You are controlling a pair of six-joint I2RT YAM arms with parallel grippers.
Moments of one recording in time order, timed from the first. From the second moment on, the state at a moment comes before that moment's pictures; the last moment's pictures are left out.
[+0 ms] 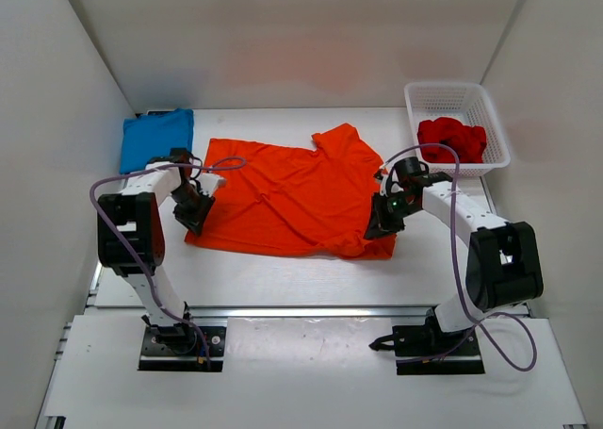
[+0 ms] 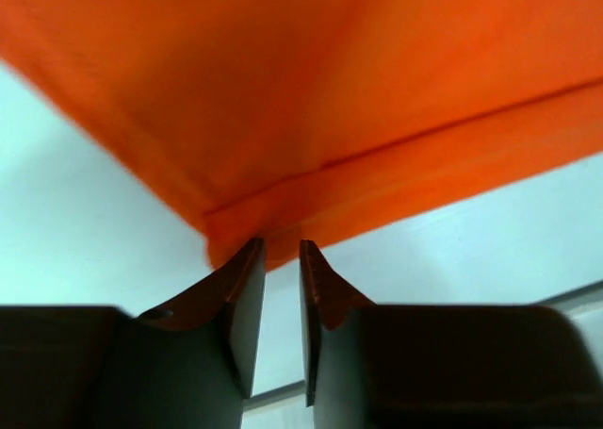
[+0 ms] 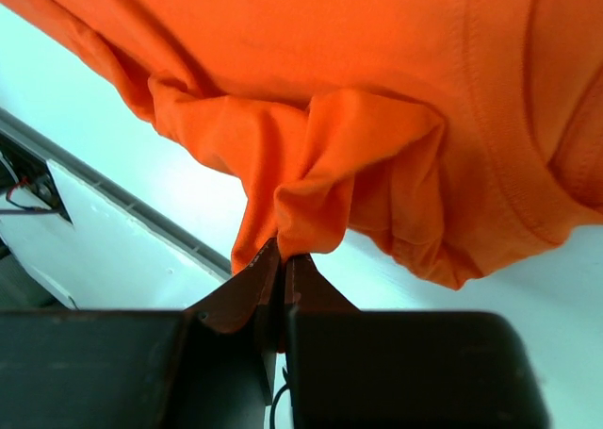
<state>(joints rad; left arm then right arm) 0.02 1.80 1.20 -0.94 0.14 0.55 0.21 1.53 1.01 -0.76 -0.54 0.16</state>
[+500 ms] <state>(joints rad) 0.05 1.78 1.21 -0.89 0.13 0.59 0.23 1.52 0.99 -0.76 -0.54 0.18</state>
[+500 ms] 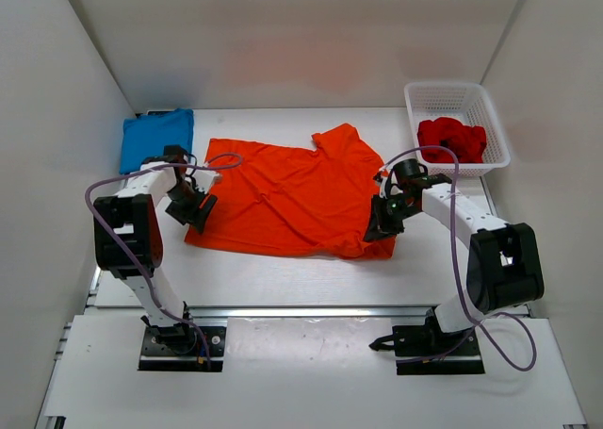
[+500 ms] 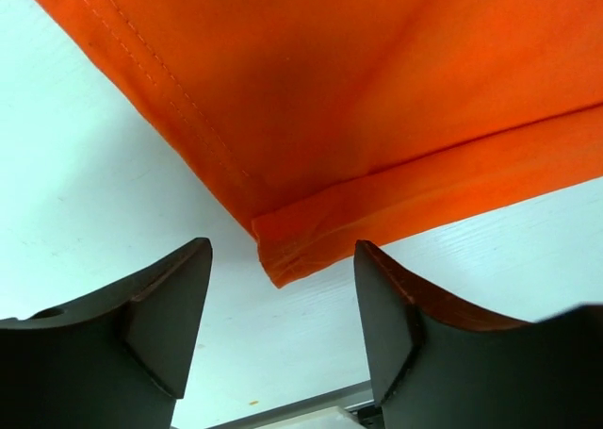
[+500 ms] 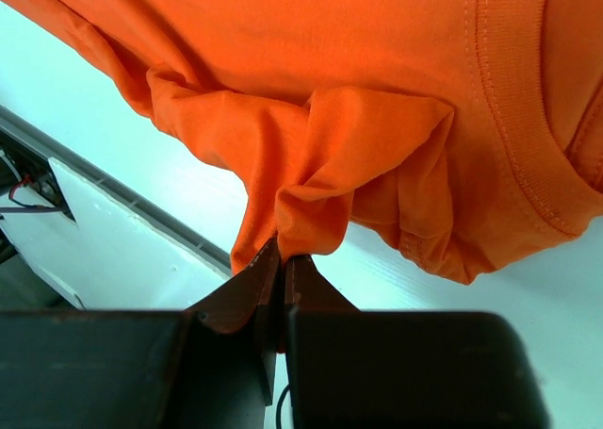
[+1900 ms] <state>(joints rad) 0.07 1.64 1.21 -0.88 0.05 0.48 0.08 1.52 1.21 -0.77 -0.55 0.17</state>
